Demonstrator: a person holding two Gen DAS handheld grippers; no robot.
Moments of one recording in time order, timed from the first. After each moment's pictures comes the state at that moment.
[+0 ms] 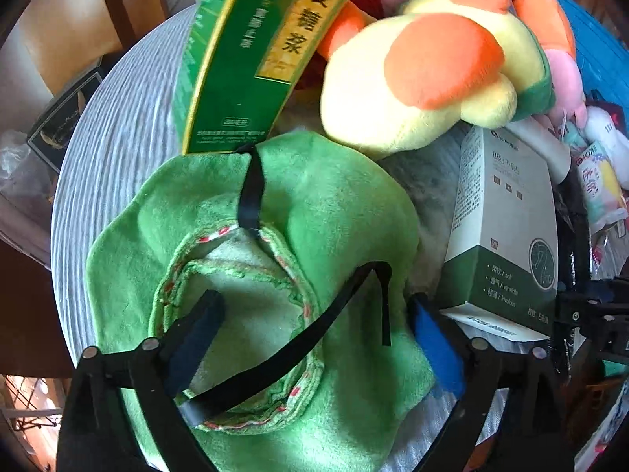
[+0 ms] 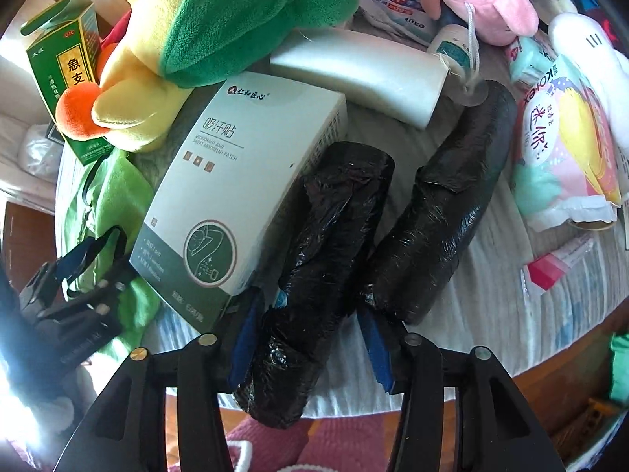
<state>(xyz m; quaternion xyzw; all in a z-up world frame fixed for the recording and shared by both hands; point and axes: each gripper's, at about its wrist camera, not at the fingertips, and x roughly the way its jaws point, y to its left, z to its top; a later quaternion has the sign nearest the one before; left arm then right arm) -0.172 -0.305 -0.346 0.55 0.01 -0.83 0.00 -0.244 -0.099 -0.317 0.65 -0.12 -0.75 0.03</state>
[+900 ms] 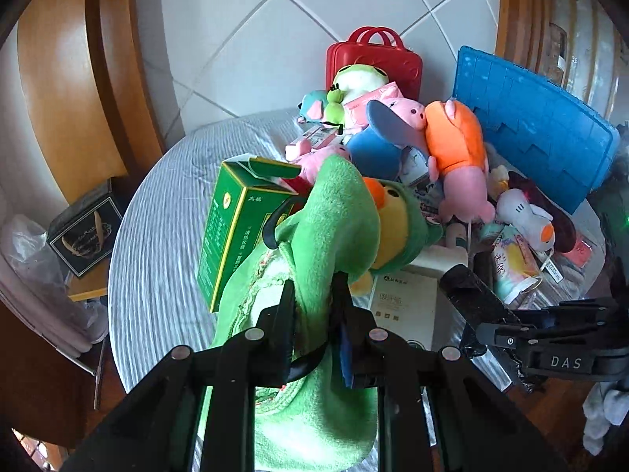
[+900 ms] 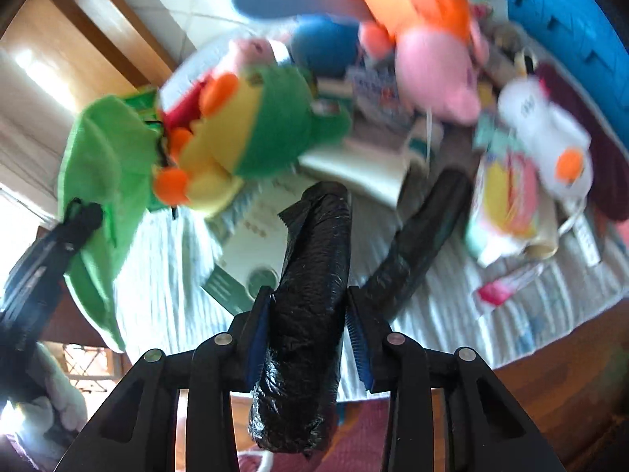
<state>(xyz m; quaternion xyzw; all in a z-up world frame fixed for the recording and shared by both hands) -0.151 -0.281 -0.199 0.39 -0.02 -0.92 -0.04 -0.193 -0.078 -0.208 0.55 -0.14 -0.82 0.05</state>
